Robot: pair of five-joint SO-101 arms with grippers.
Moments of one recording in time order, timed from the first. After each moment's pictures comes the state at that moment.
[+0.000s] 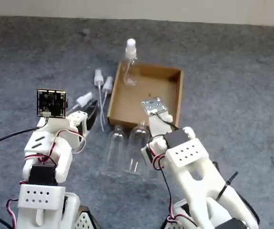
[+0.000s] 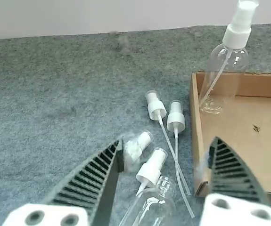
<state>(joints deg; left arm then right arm) -3.6 -74.0 71.4 35.5 3.5 -28.0 -31.1 51.4 68.1 -3.4</state>
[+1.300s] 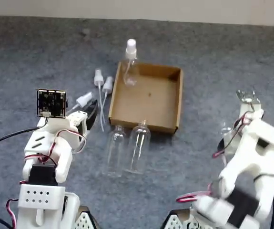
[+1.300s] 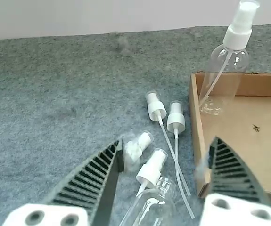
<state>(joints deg) -3.6 -74.0 71.4 35.3 3.5 29.5 -8.7 29.8 69.2 34.8</state>
